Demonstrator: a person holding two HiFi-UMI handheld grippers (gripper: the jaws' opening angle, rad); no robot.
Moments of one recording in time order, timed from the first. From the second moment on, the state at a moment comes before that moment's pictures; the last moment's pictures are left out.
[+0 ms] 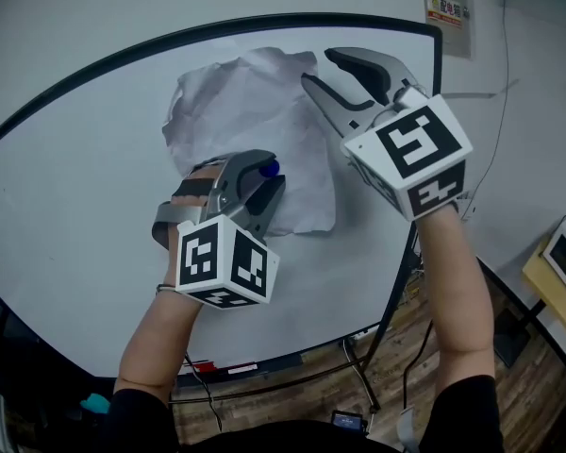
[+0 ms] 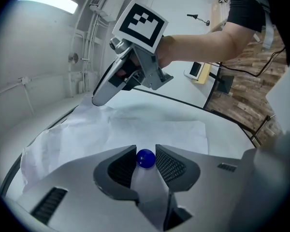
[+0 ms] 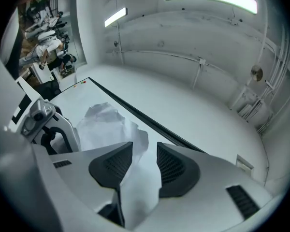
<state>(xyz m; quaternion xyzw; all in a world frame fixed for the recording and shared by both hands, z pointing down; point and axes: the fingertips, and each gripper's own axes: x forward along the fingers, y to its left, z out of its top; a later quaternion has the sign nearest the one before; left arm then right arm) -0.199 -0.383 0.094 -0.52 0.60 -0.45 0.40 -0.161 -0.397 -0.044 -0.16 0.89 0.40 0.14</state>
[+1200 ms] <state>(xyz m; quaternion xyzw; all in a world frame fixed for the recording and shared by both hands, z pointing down) -0.182 -0.363 0.086 -0.51 0.60 -0.43 0.45 -0.171 -0.407 -0.056 -0.11 0.92 0.33 0.17</state>
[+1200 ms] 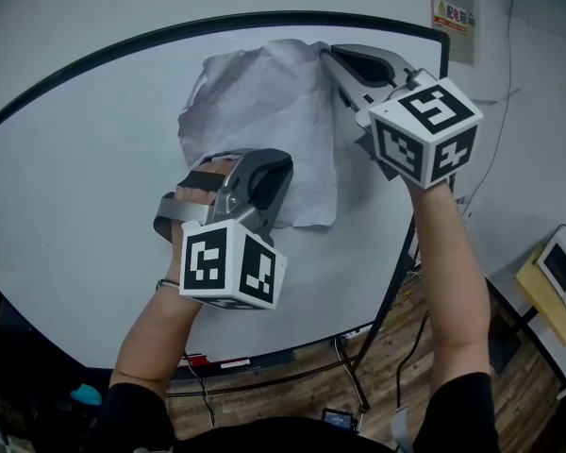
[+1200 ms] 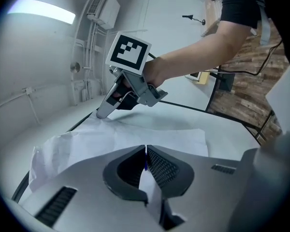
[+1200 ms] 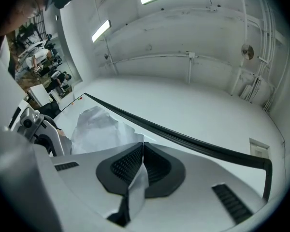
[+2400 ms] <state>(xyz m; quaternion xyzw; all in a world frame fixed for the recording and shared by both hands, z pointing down) -0.141 -0.324 0.039 -0.51 0.58 -0.38 0.50 -0.183 -0.418 -0.039 -0.13 0.93 0.34 0.12</state>
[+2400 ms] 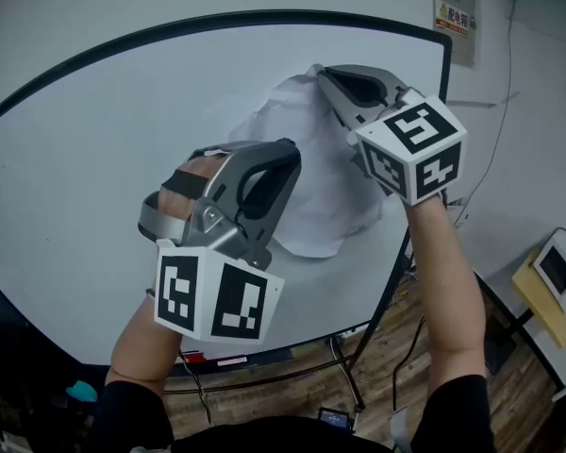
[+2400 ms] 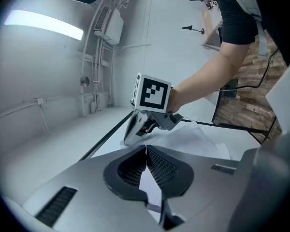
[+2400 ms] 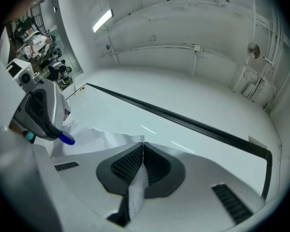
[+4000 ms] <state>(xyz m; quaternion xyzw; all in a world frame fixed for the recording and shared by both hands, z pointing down) -0.231 -0.310 0.023 -0.55 0.67 -0.28 0.42 -0.166 -0.394 0.044 -0.12 0.92 0.35 0.09</state>
